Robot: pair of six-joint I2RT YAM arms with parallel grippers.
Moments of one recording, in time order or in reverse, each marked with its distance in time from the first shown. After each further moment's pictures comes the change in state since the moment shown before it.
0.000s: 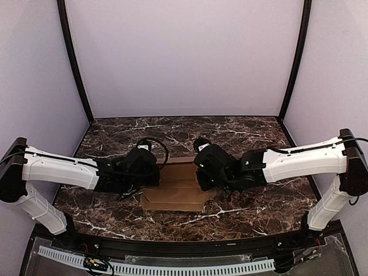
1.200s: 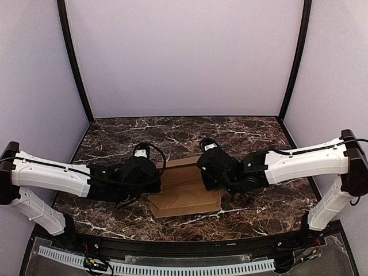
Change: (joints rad) left arm -0.130 -0.084 -0.019 -0.042 -0.070 -0.150; right arm -0.002 -0.006 -0.024 -0.023 0.108 0.040
